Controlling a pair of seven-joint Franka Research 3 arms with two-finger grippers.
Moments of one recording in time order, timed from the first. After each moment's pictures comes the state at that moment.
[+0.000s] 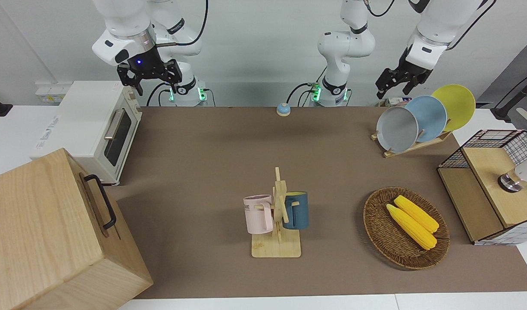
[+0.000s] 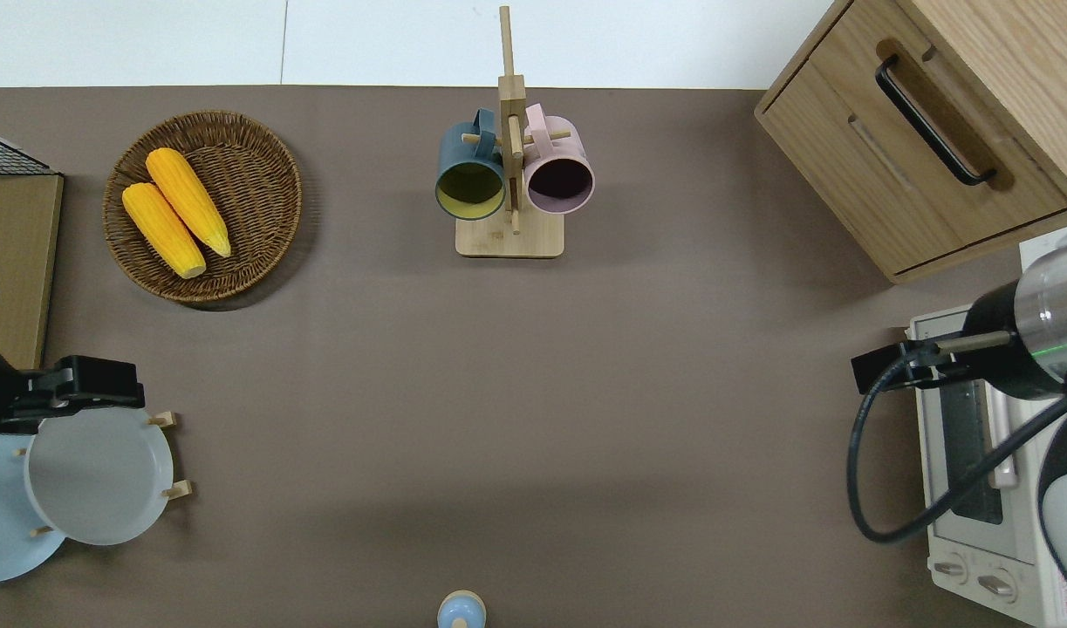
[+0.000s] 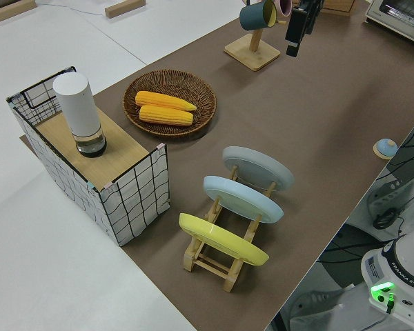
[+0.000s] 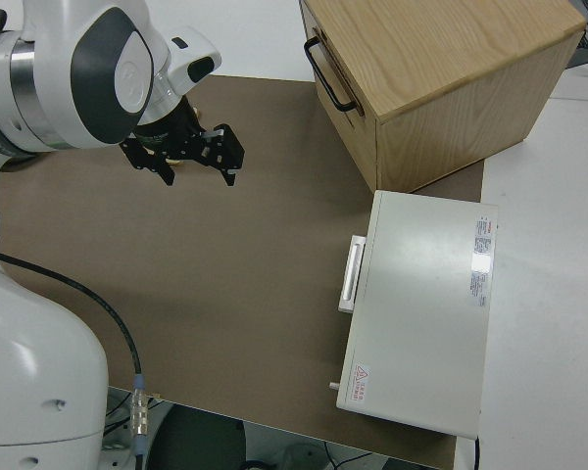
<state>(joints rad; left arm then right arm) -0.08 -0.17 0.05 -1.73 -0.02 1.49 -0.22 -0.09 -0.02 0.23 -1.50 0.00 1.36 0.06</state>
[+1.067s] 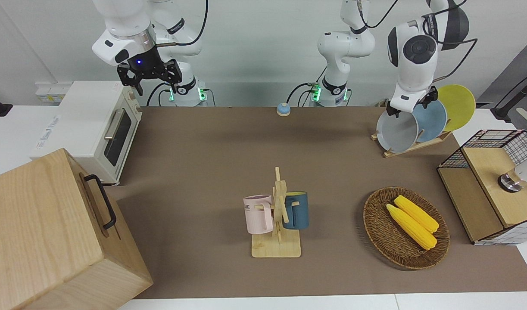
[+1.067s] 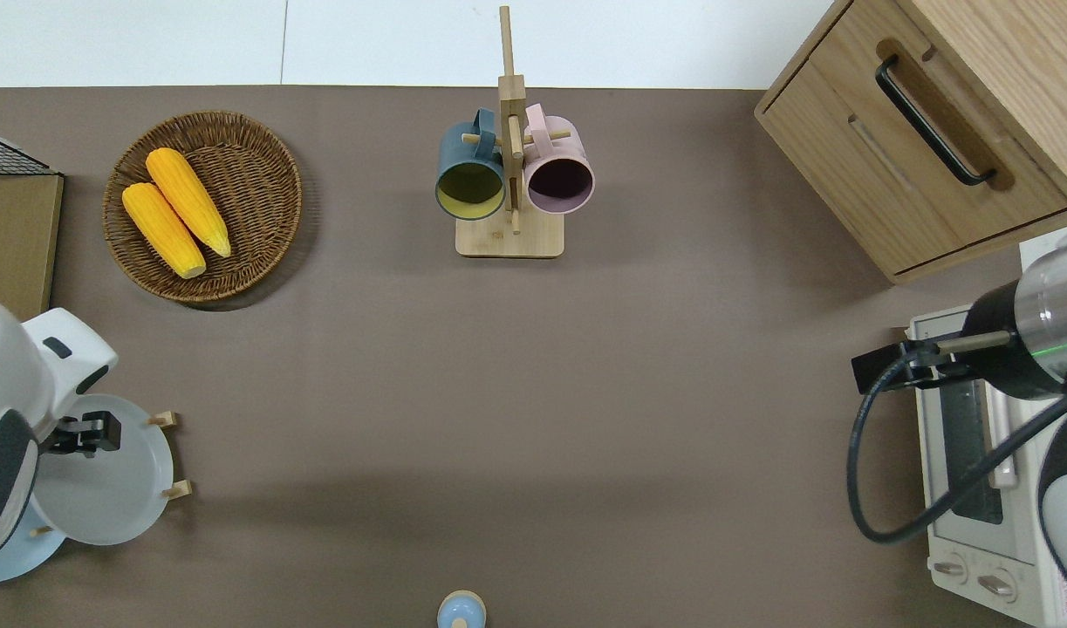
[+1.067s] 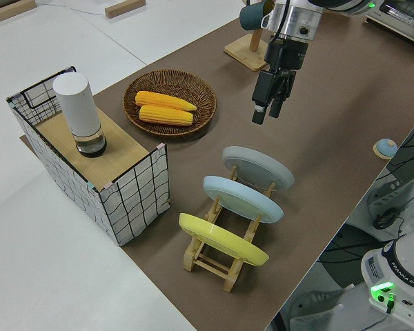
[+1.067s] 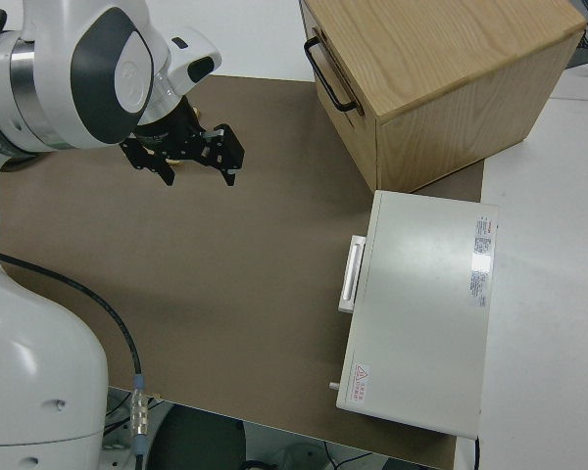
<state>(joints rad) -0.06 -0.16 0.04 -2.07 0.48 1.64 -0.18 -0.09 -0.02 0.23 -1.50 0.00 1.36 0.06</state>
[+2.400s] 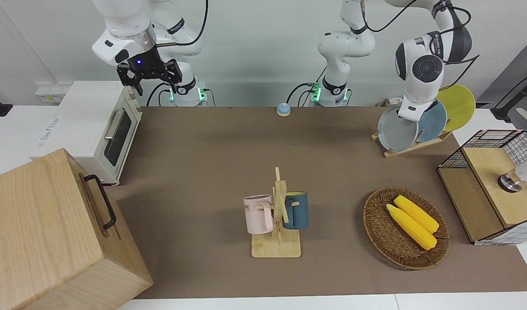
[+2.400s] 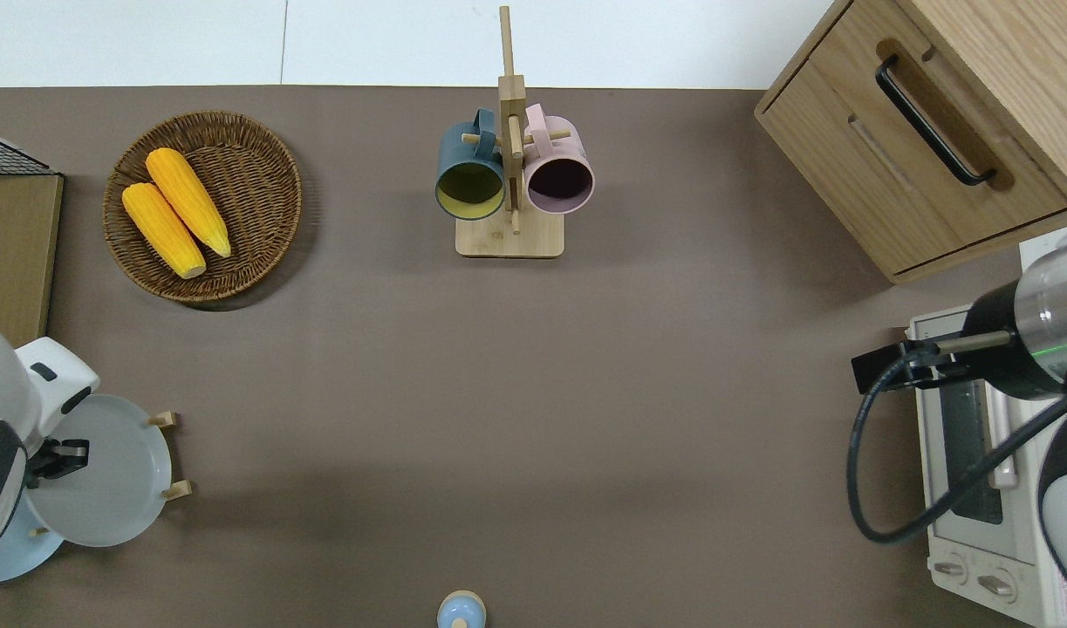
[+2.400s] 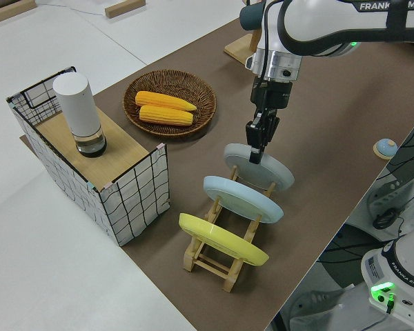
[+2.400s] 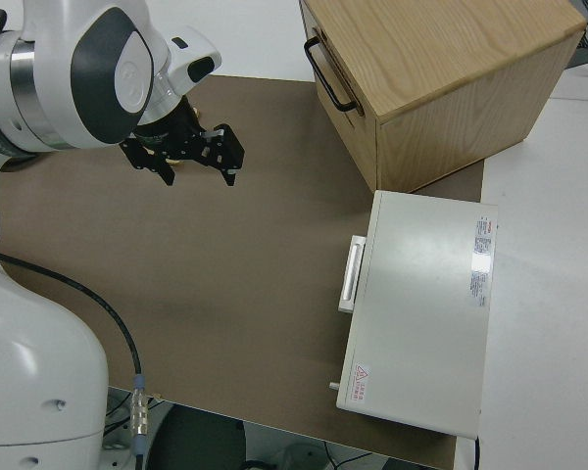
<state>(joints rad) -0.05 -0.16 0.13 -2.17 0.51 1.71 -0.18 -0.09 -0.02 0.23 -1.50 0.00 1.36 0.06</state>
